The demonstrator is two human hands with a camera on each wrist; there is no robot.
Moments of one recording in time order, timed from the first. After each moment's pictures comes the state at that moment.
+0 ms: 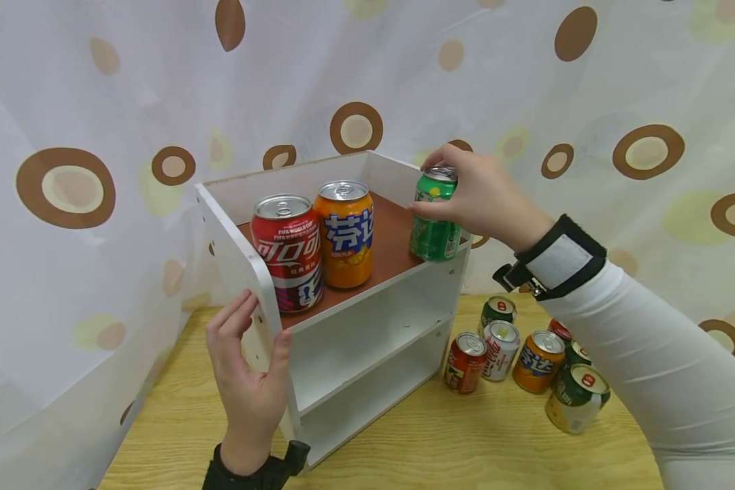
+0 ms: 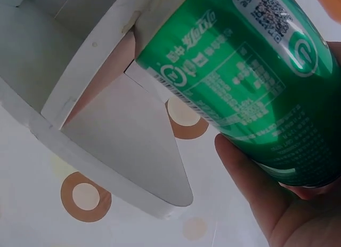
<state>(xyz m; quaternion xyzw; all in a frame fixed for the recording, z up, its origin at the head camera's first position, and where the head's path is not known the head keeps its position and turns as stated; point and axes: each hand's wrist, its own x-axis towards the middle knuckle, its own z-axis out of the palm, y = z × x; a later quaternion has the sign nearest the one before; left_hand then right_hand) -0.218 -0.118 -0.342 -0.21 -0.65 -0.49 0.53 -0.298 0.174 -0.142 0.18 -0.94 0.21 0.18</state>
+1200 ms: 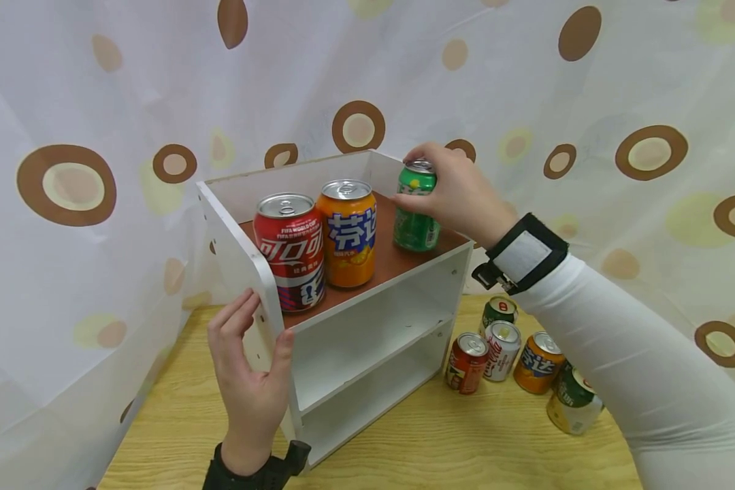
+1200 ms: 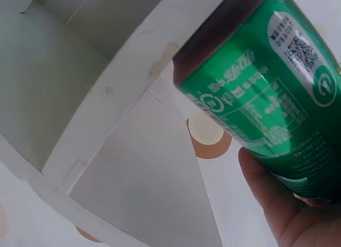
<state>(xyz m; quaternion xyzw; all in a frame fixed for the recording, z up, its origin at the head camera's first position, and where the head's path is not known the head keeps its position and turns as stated) -0.220 -0.118 -0.342 -0.22 -0.65 -0.49 0.54 -0.324 0.154 -0.153 0.18 -0.93 0.25 0.19</state>
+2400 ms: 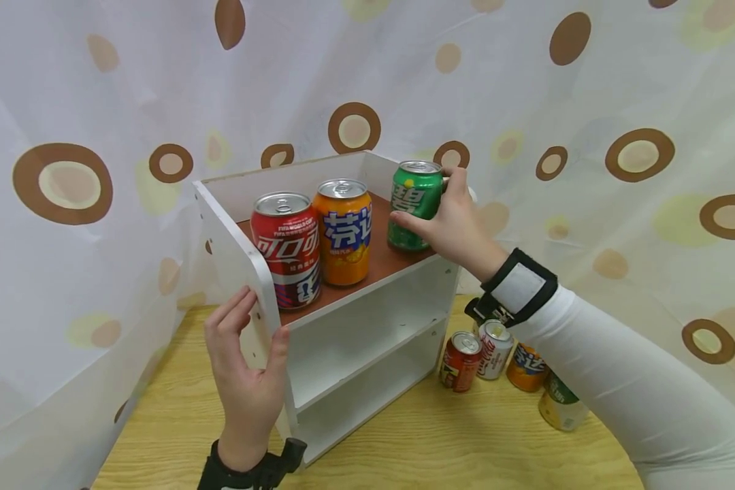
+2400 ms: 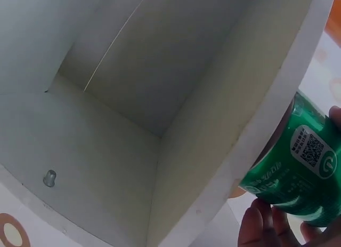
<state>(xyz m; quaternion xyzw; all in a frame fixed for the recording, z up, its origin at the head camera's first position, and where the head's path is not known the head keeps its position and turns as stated) -0.219 -0.118 -0.342 -0.22 -0.64 -0.49 0.54 -0.312 0.155 -0.192 0.11 -0.90 0.39 0.18</state>
